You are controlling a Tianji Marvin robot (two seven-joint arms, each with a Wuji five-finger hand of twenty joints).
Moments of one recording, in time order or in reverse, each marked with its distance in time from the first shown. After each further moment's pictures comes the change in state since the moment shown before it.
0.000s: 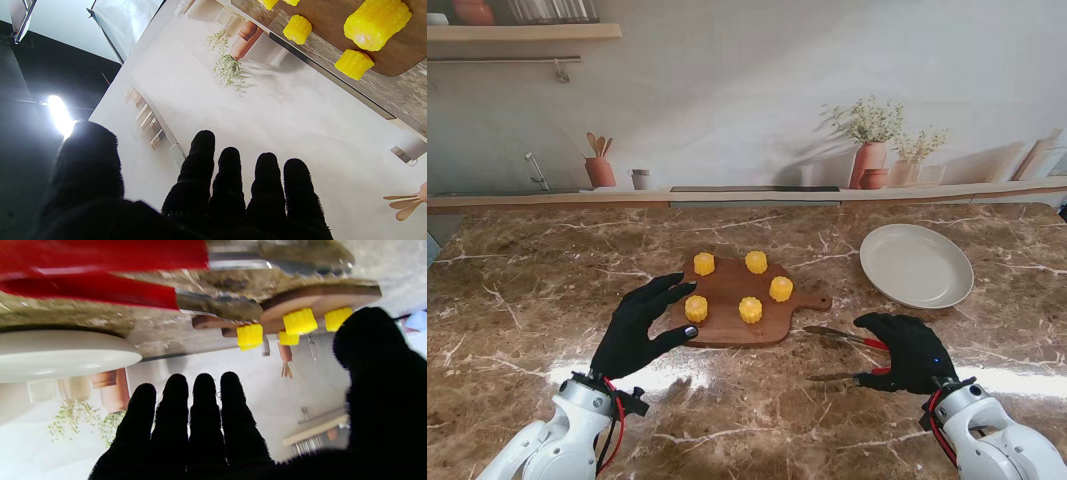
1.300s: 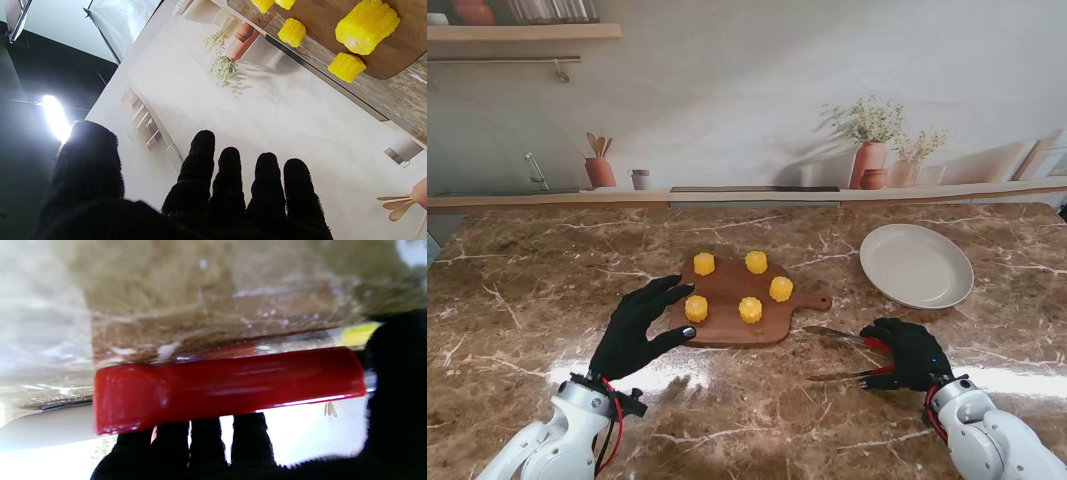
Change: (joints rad) left arm 0.003 -0.001 -0.007 0.007 -0.007 0.002 -0.008; right arm 0.228 0.034 -0.149 0.380 0.004 0.036 -0.079; left_hand 0.001 0.000 0.000 0.000 0.000 0.000 0.000 0.000 0.000 0.000 0.000 0.000 0.000 0.000 0.000 0.000 0.000 0.000 0.000 -0.002; right_hand -0.047 -0.006 -0.096 -0.086 -0.009 -0.188 0.003 0.153 -0.154 0.002 0.092 0.012 -0.179 -0.010 0.060 0.003 -0.088 -0.002 0.005 0.061
